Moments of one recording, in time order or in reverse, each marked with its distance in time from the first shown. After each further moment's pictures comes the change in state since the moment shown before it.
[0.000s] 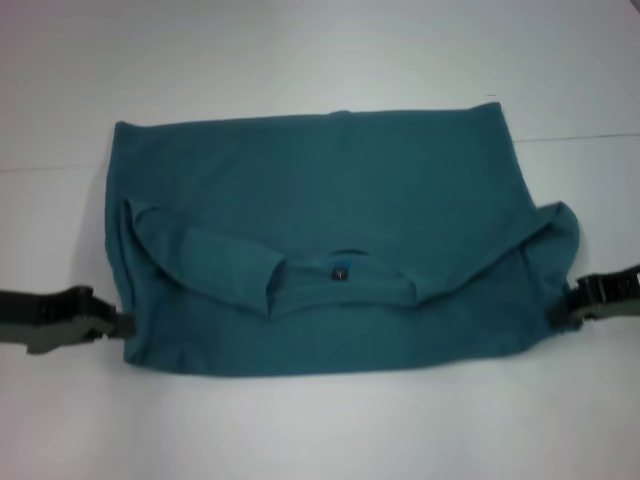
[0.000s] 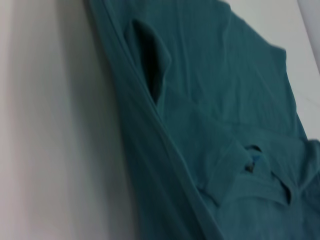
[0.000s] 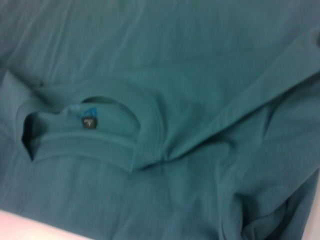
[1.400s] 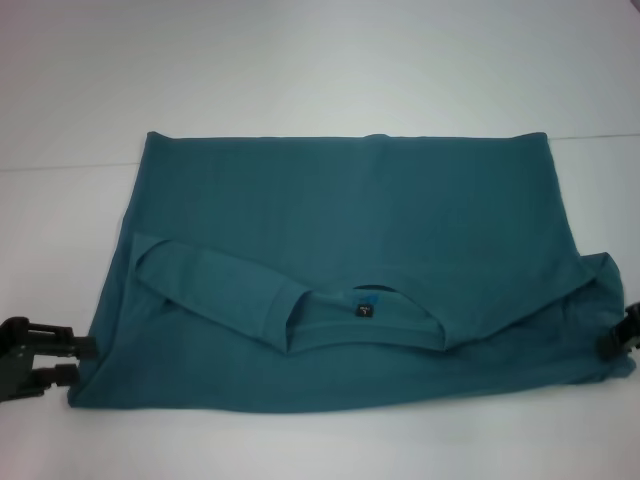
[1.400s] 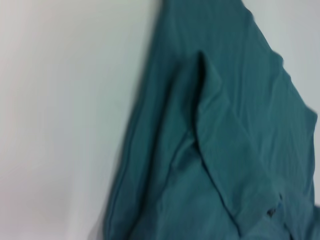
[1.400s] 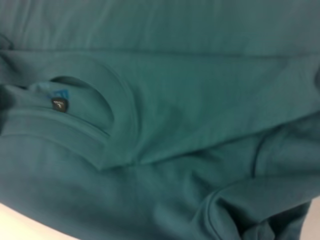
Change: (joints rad) left arm 0.105 -0.008 -0.154 0.067 0.042 0.113 -0.137; right arm -0.015 -0.019 0.025 -0.084 -0.132 -0.161 -0.006
